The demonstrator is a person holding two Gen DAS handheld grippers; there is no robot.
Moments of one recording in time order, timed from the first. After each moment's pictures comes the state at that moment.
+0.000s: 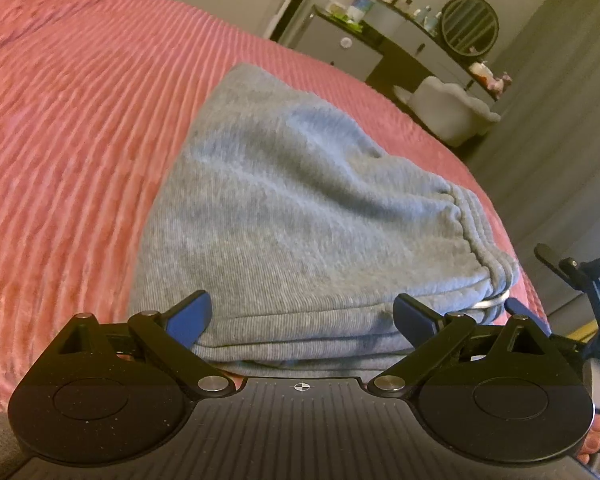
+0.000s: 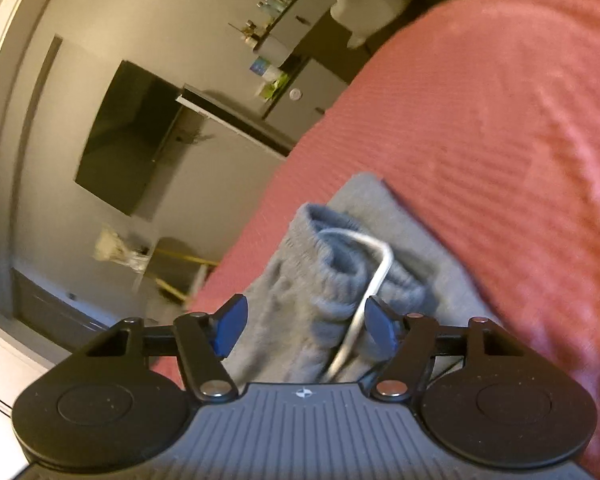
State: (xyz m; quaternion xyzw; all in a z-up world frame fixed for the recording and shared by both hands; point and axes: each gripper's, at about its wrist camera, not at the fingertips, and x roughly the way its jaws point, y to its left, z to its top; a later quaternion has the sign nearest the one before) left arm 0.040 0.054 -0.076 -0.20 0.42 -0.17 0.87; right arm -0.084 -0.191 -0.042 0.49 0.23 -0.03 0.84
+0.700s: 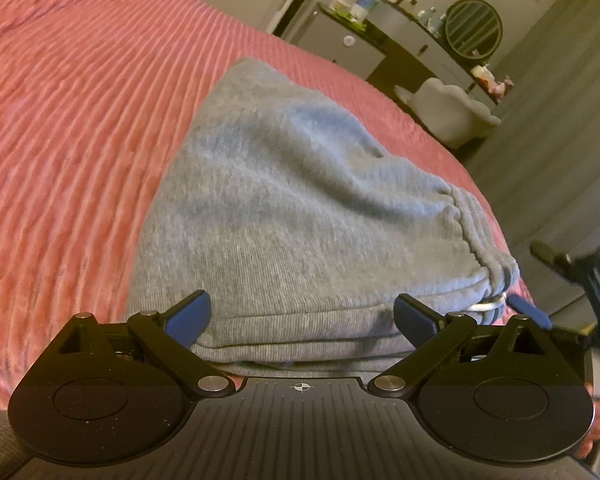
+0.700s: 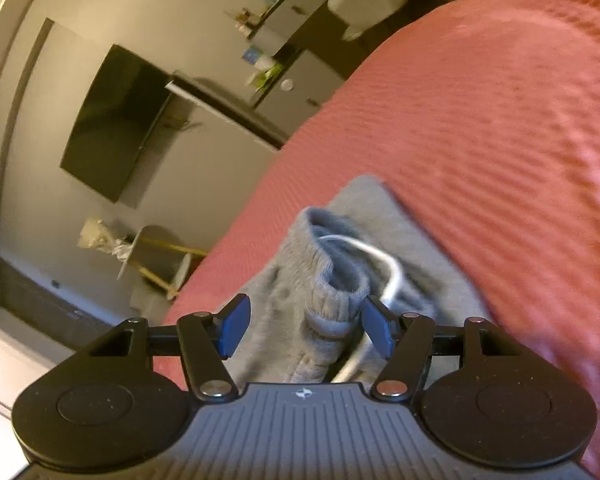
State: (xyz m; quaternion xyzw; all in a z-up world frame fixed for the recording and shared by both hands) left arm 0.042 0.056 -0.077 -0.21 0.42 -0.16 0.86; right arm -0.074 -0.190 -0.028 0.47 0.26 -0.05 0.84
